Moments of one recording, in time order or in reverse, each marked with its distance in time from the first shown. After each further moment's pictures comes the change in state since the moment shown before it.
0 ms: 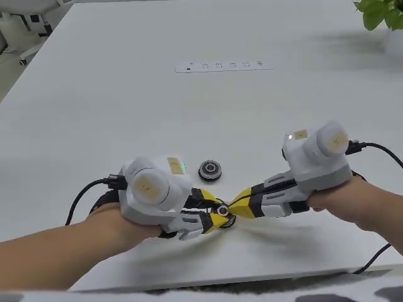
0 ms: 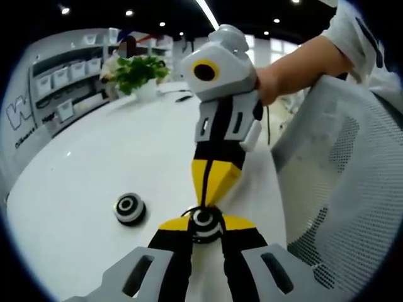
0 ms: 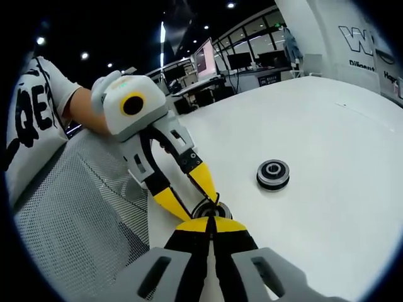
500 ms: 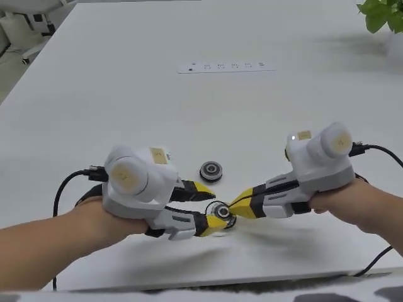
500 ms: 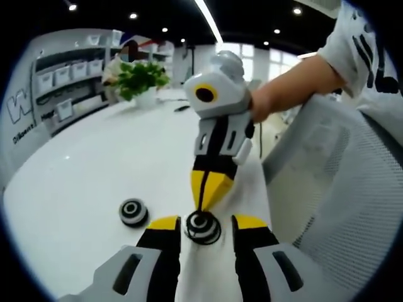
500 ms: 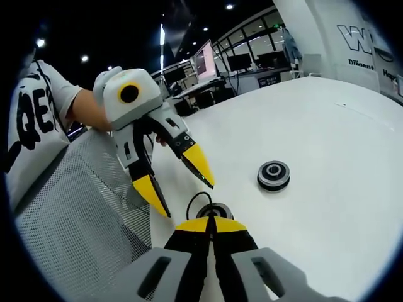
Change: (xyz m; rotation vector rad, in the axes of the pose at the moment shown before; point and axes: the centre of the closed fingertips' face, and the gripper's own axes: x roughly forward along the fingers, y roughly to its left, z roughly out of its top) left arm -0.024 -0.004 0.014 -0.033 -0.055 -0.030; right arm -0.001 0.002 0.003 0.013 -0.013 0.011
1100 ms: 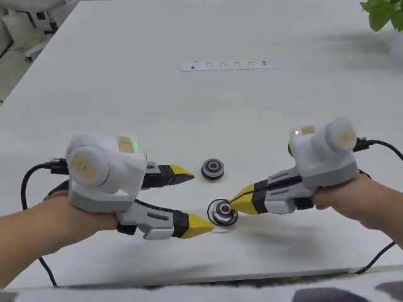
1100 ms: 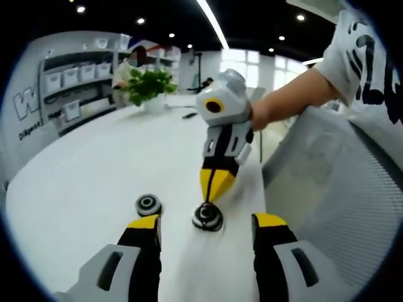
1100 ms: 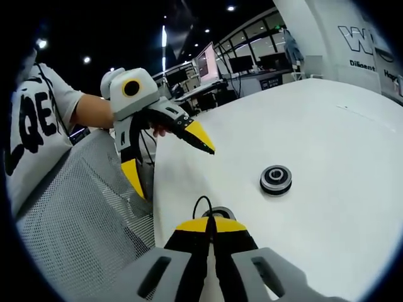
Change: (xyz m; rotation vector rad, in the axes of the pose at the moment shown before) left arm -0.035 0.007 0.001 -0.029 -0.039 0.031; right arm -0.002 0.000 0.005 -0.002 -0.015 0.017
